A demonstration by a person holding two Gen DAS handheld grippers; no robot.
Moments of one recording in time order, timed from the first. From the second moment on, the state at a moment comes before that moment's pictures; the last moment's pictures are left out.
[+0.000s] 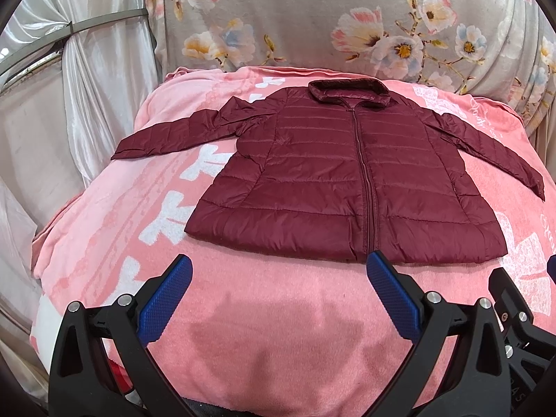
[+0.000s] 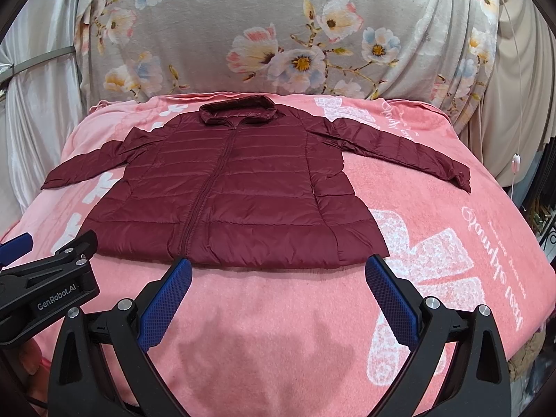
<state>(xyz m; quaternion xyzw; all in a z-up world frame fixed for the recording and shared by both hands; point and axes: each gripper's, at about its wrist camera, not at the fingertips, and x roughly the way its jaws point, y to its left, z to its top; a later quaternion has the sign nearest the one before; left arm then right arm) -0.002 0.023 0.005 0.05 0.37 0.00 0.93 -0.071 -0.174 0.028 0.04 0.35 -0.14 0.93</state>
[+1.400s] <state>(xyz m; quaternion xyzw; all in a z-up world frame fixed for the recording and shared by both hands) 0.087 0.012 -0.012 0.03 0.35 0.02 0.94 0.013 -0.473 -0.012 0.25 0.27 -0.28 0.89</state>
